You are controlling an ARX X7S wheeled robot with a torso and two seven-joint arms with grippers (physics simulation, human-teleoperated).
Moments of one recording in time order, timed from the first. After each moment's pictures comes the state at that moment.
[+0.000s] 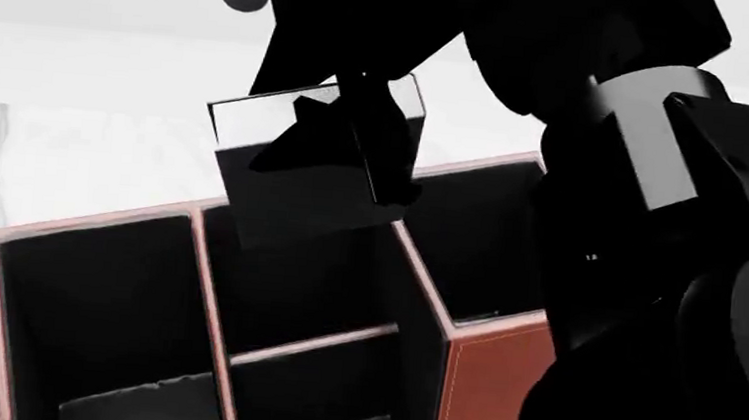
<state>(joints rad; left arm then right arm) -0.54 -0.71 -0.11 0.85 -0.79 -0.59 -0.56 1.85 0.01 -1.21 1.31 0.37 -0.13 -1.57</state>
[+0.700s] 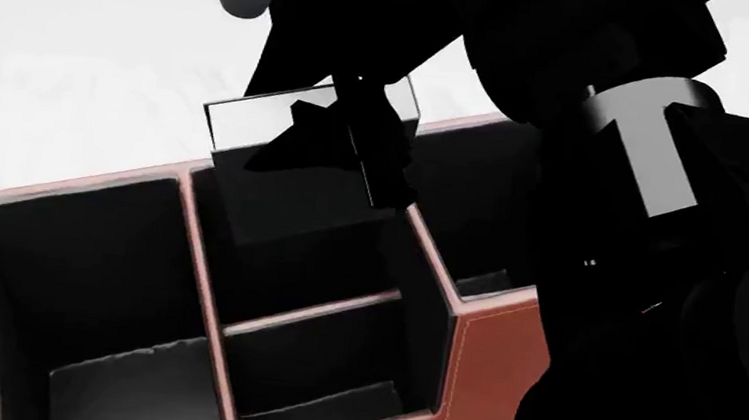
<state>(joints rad) -0.53 -0.72 -0.10 0.86 -0.77 -0.57 -0.55 1.83 0.01 -1.17 1.31 0.35 -0.16 -1.56</state>
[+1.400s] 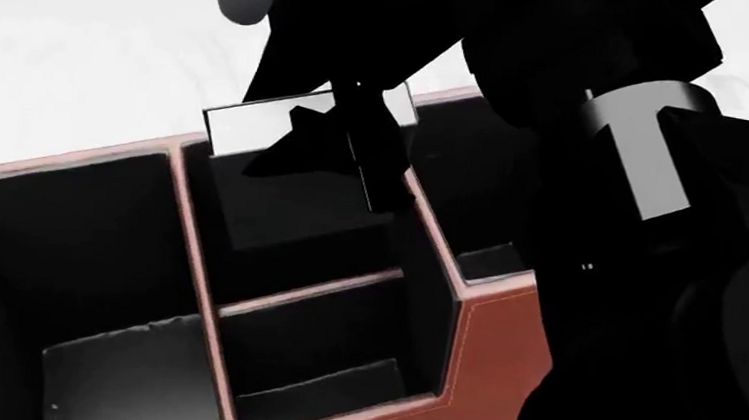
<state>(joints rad) -0.53 -0.73 -0.09 0.86 -0.76 -0.57 -0.55 1.83 0.01 -1.21 1.31 0.38 -0.16 -1.55</state>
